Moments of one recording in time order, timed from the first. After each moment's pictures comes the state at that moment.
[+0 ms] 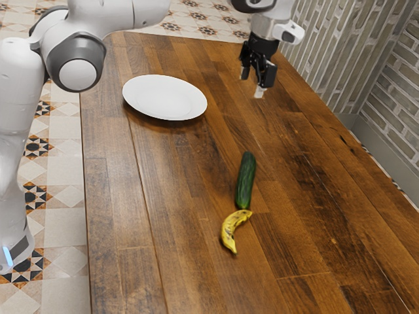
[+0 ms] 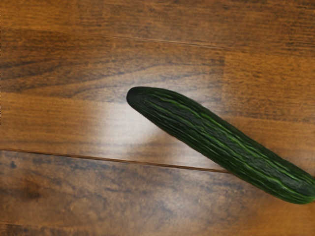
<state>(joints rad) -0.13 0.26 0.28 -1.11 -0.08 1.41 0.02</state>
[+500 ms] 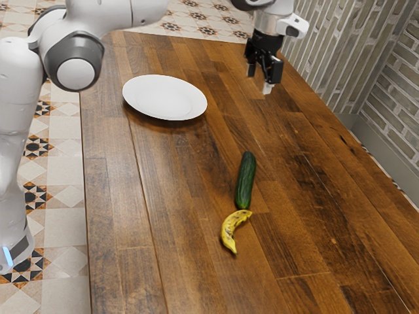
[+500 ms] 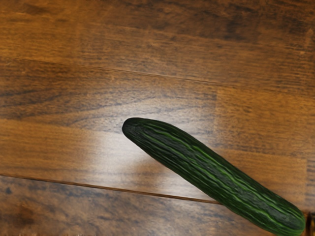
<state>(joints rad) -0.13 0.26 0.26 -1.11 -0.09 1.48 -0.05</state>
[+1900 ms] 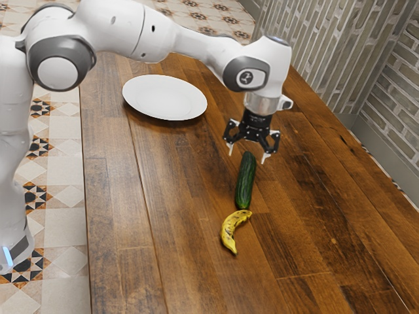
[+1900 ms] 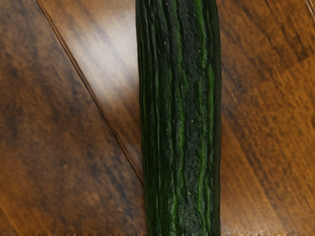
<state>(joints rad) -0.33 0.19 0.34 -1.67 -0.19 1.85 -1.02</state>
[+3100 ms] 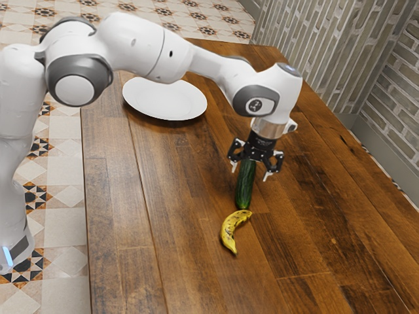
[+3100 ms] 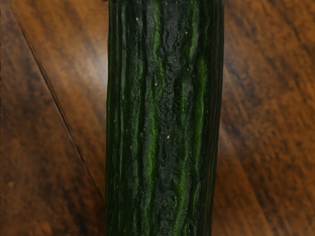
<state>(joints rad) -0.35 0.33 0.34 -1.61 -0.15 1.88 -1.12</state>
